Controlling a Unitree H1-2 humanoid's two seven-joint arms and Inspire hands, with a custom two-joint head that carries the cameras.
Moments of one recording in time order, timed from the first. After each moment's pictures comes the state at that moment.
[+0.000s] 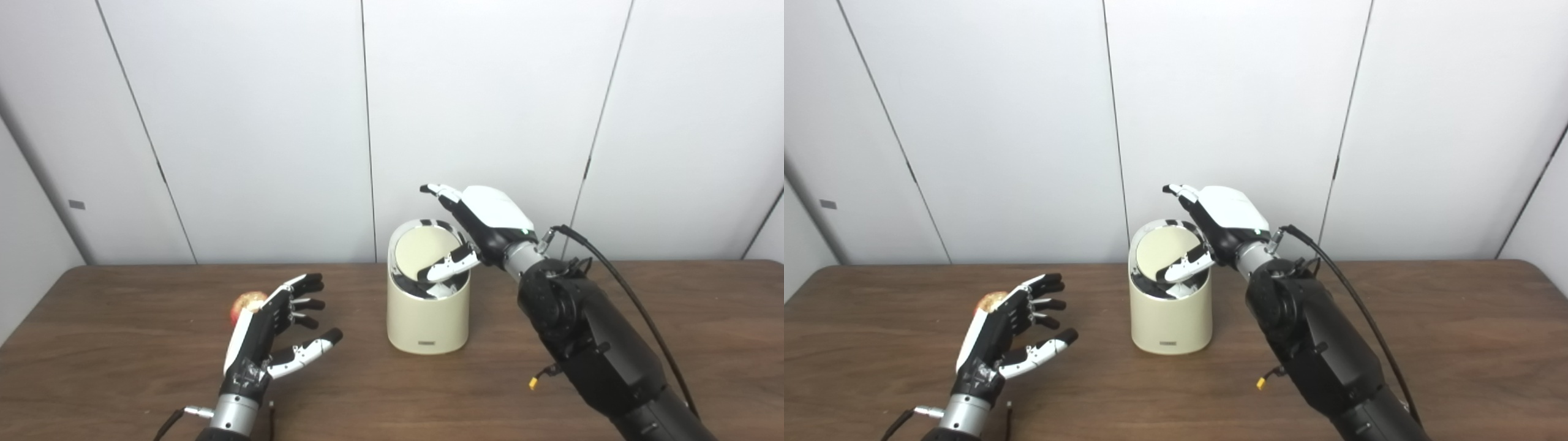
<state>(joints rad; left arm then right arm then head) -0.23 0.14 0.03 0.14 0.10 -0.26 -0.04 -0.77 -0.25 0.39 0.13 -0.77 0.31 0.24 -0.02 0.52</state>
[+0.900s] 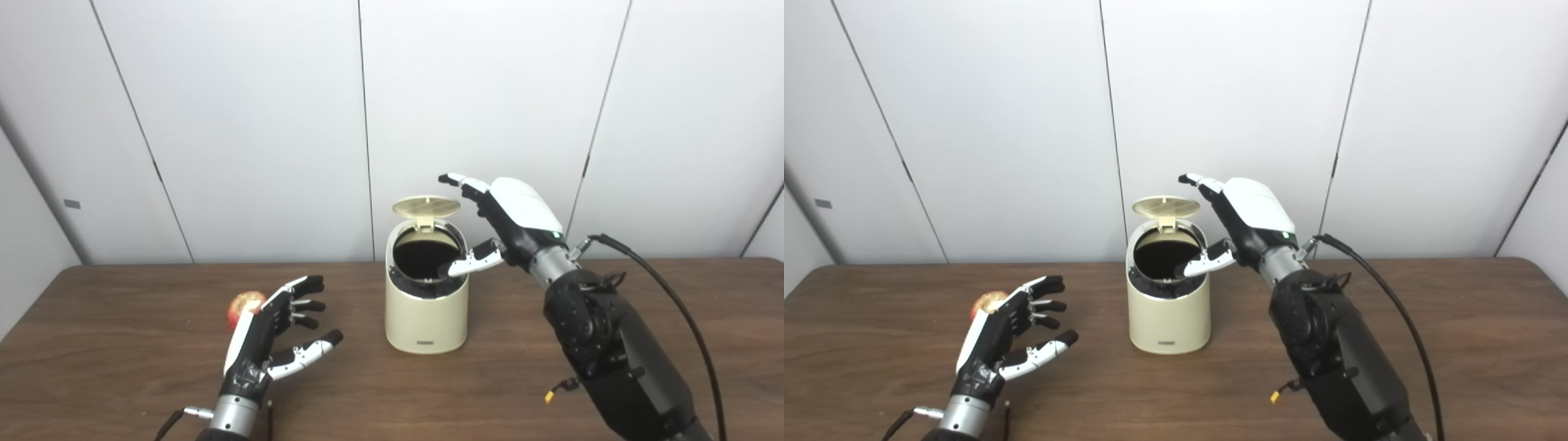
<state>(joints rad) -0.23 0.14 0.02 0.14 0.11 -0.26 -0.04 -0.65 -0.25 0.26 -0.05 -0.76 0.27 0.18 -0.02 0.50</state>
